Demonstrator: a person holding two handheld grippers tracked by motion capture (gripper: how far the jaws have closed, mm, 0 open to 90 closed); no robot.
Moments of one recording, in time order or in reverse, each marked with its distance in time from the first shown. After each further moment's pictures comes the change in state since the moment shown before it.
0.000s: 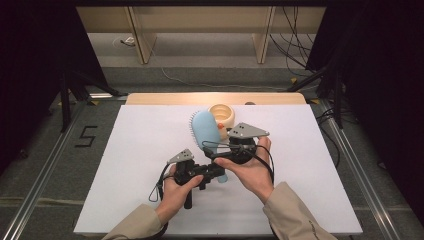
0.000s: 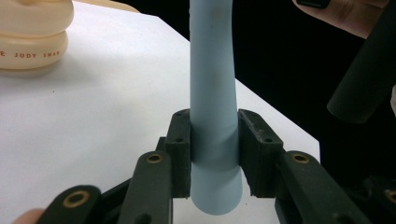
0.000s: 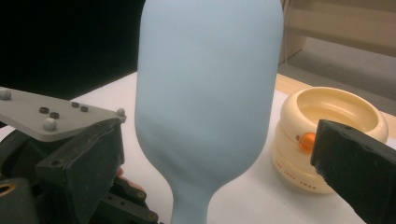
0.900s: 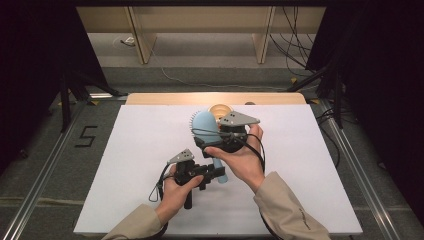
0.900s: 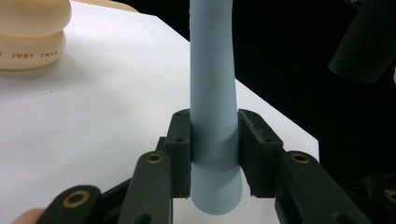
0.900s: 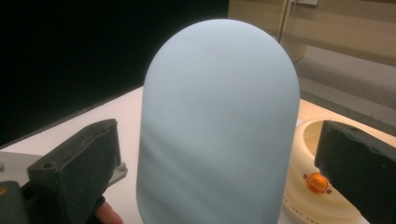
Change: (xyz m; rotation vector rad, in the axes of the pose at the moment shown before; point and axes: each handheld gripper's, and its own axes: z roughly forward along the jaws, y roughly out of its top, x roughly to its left) left arm 0.000 0.000 0.000 0.003 0.000 0.015; right arm 0.003 0.029 0.018 -0.017 0.004 -0.002
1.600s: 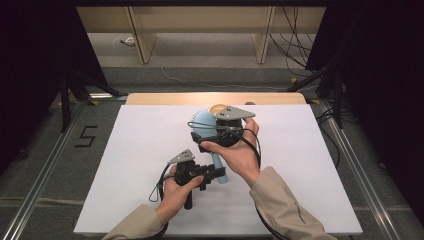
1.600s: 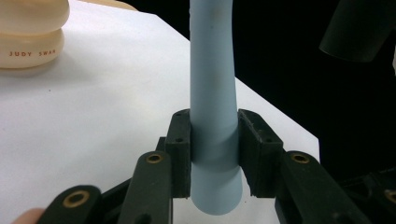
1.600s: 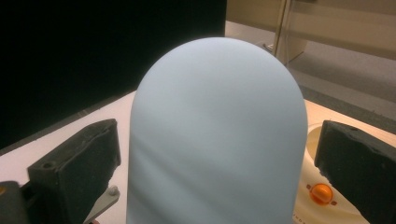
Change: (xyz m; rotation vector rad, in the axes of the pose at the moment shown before) left arm -0.001 -0.001 0.001 0.003 -0.004 -0.007; right arm -0.002 0.009 0.013 0.016 -0.001 0.020
